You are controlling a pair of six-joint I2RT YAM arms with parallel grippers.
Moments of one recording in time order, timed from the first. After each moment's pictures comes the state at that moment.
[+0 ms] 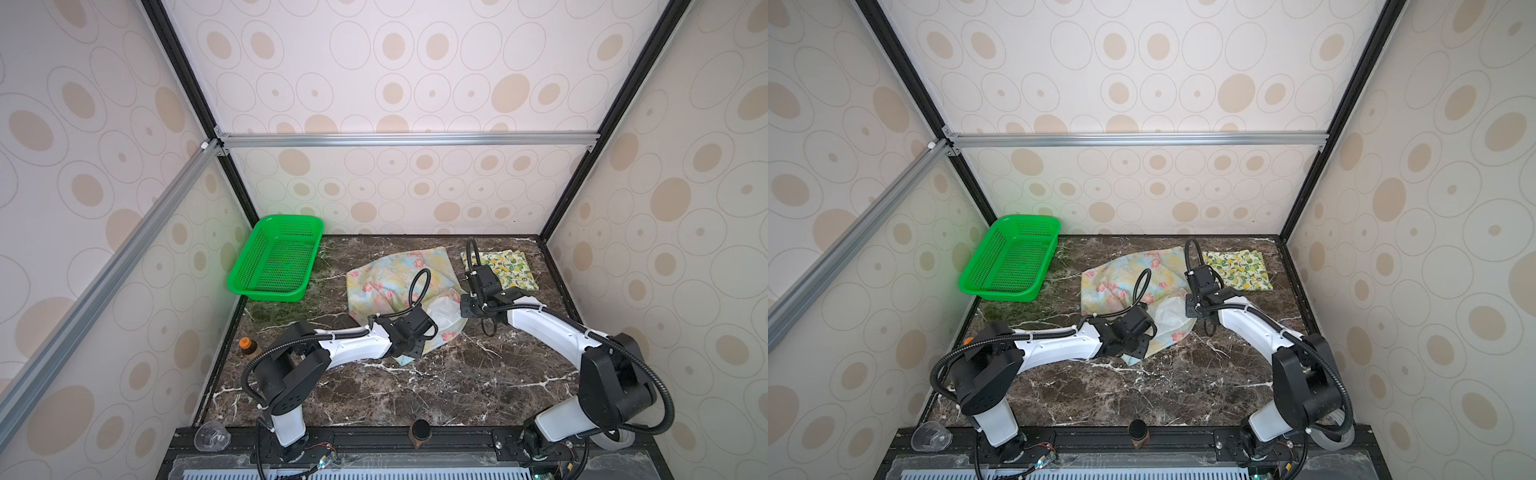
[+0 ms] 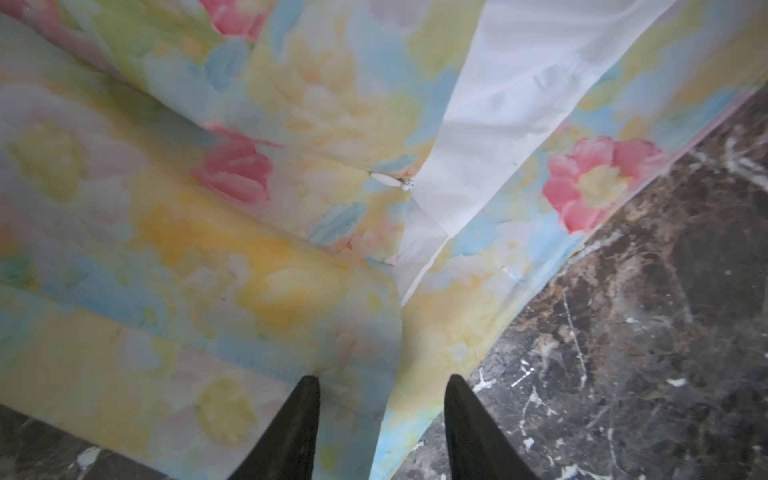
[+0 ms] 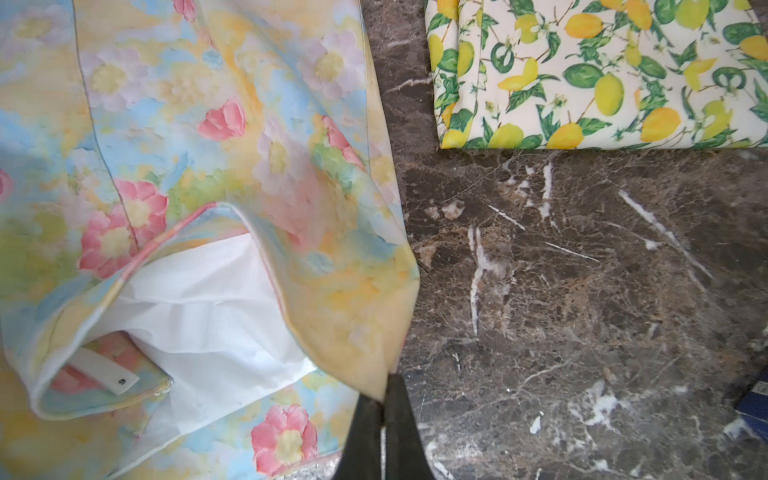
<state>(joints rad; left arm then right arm) -0.95 1.77 1.08 -0.41 -0.21 -0.56 0.42 1.50 1.02 -0.54 0.23 0.38</state>
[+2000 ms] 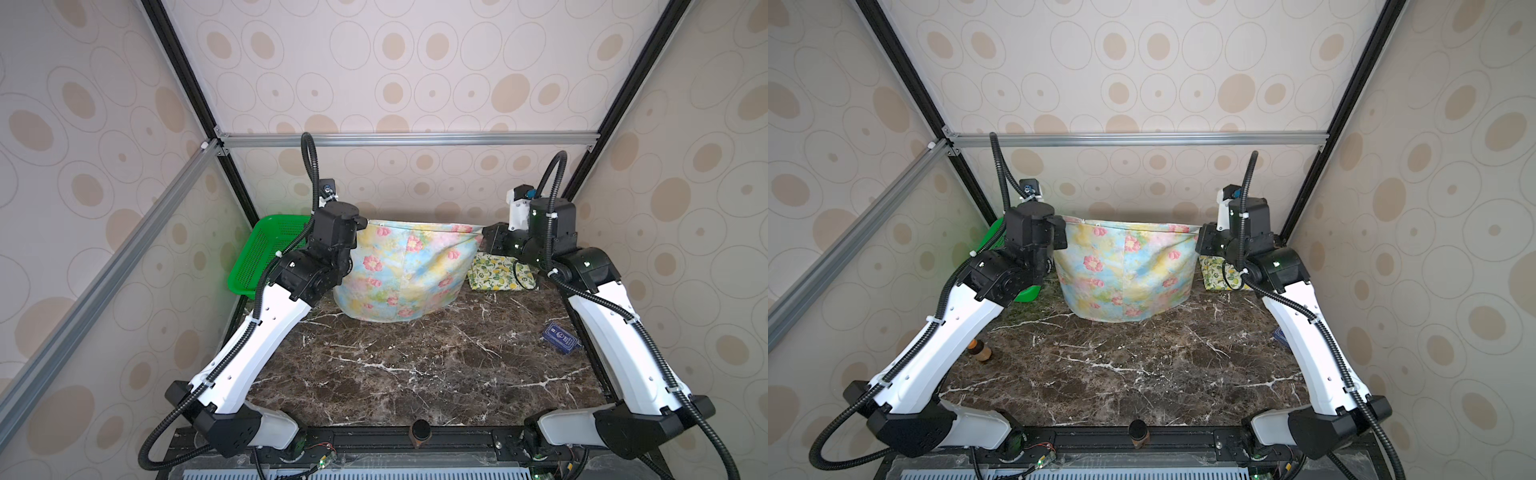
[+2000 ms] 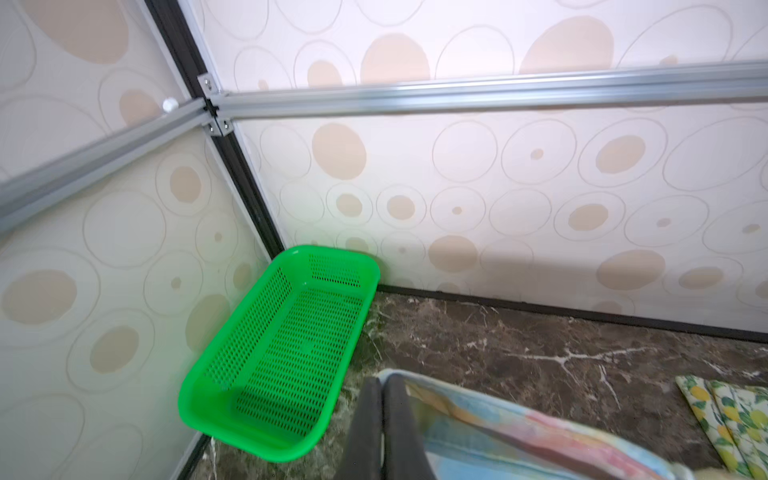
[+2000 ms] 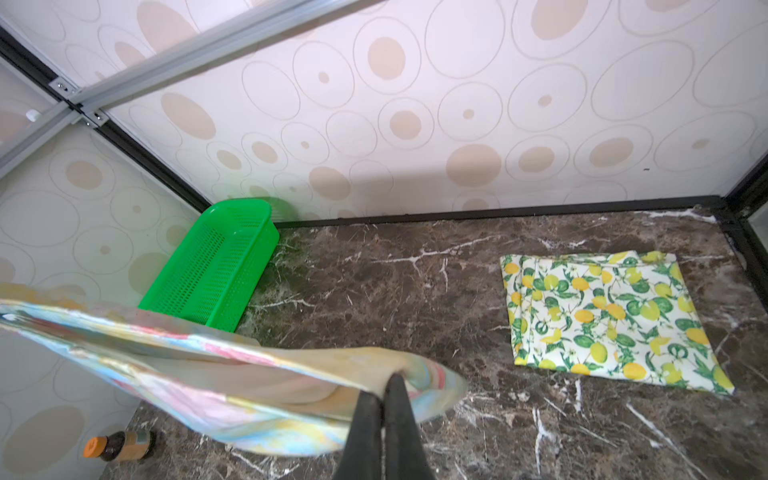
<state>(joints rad) -0.57 1.44 1.75 -0.65 -0.81 -0.17 0.32 1.39 1.74 -0.78 -0.02 0.35</state>
